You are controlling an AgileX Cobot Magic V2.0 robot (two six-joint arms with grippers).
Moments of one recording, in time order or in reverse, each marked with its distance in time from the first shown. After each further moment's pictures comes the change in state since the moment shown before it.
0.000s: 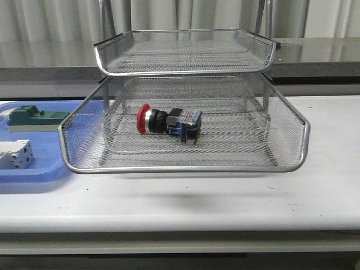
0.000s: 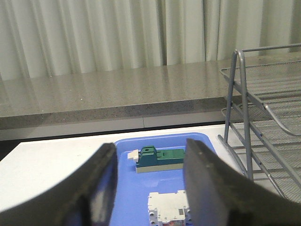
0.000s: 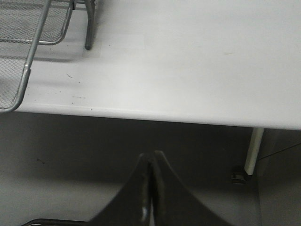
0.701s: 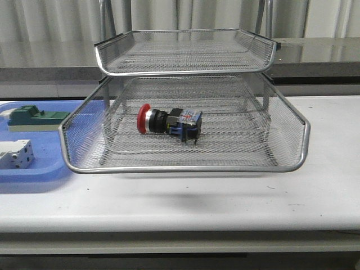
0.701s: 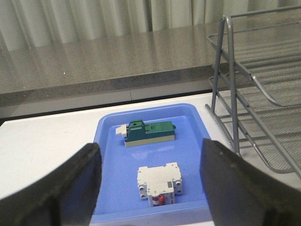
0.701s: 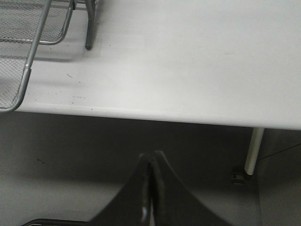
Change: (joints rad) left arm 0.000 0.097 -0.080 0.023 0.124 0.000; right arm 0.000 0.000 0.000 0.000 0.000 0.000
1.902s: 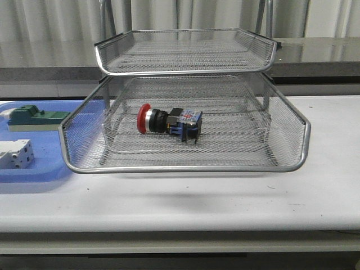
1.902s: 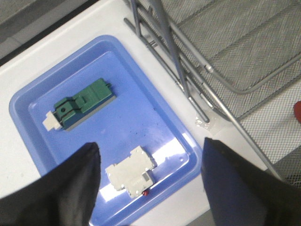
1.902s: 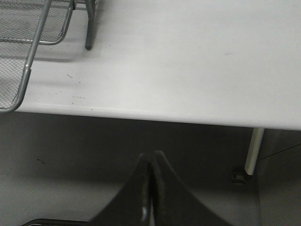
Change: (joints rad) left arm -0.168 1.315 -1.380 0.240 0.871 0.007; right arm 0.000 0.000 0.000 0.000 0.000 0.000
